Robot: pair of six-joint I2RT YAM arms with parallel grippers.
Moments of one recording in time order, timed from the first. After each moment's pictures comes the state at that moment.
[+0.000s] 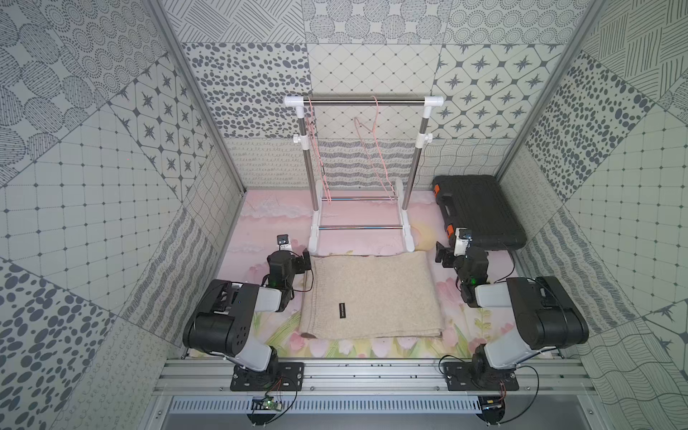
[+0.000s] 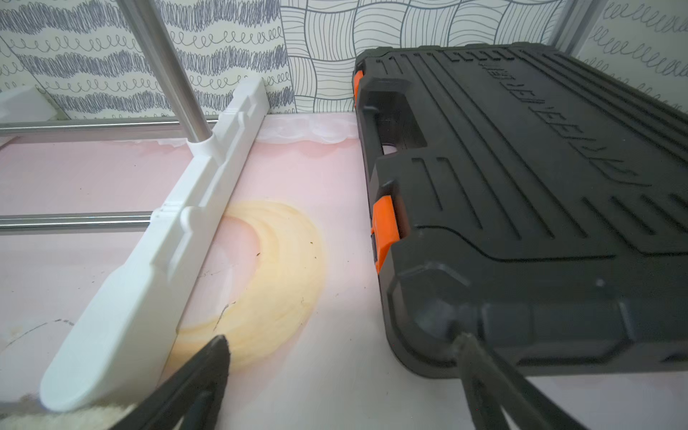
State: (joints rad) left arm -0.06 1.57 0.38 0.74 -0.15 -0.15; right arm 0.05 1.57 0.38 0.87 0.03 0.03
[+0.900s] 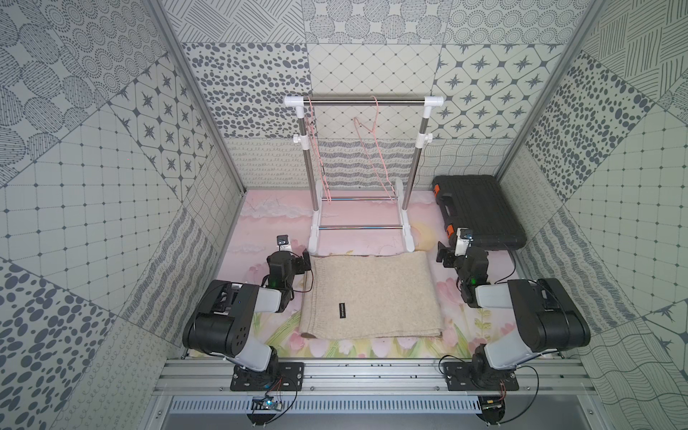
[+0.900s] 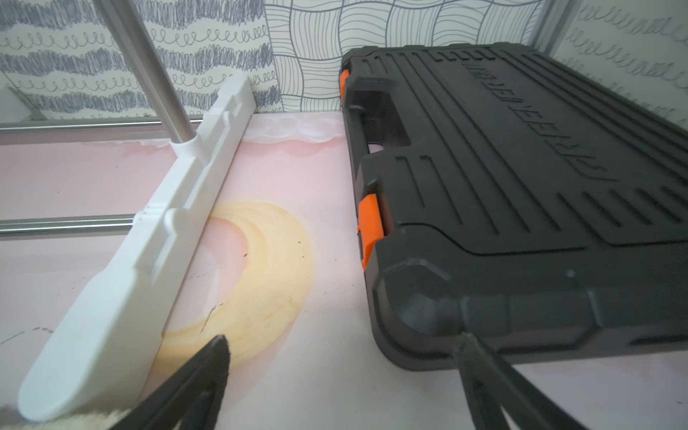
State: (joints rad) left arm -0.06 1.56 0.37 0.74 -0.16 -0.15; right arm 0.07 1.51 0.38 0.81 0.11 0.03
